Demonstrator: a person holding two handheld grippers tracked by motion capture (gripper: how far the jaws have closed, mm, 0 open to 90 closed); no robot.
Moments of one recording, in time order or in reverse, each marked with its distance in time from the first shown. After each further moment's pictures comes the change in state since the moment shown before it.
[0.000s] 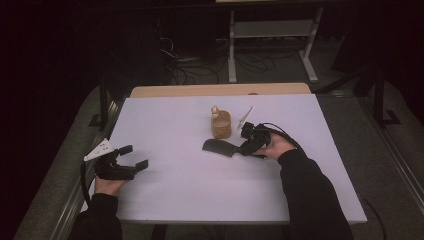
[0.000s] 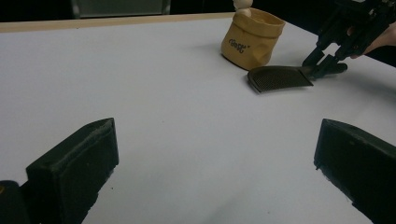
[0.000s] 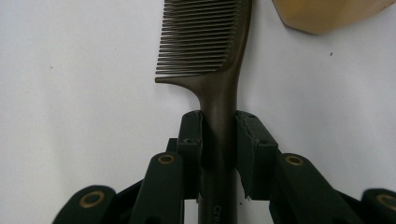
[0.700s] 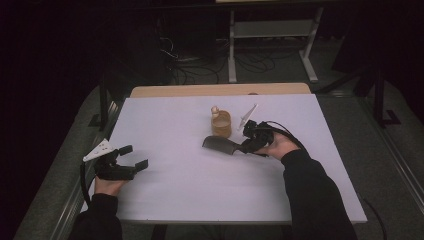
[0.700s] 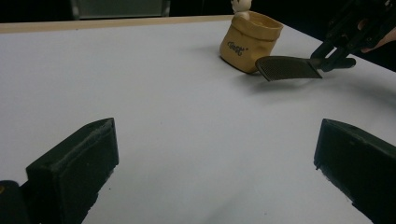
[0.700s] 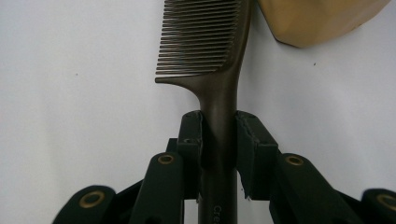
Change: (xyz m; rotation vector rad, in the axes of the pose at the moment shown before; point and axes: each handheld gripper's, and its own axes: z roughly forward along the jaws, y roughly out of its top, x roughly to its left) left arm -0.001 0.000 -0.001 -0.008 -0.003 -0.008; right arm 0.009 0.001 -0.021 -0.036 -0.030 -0.011
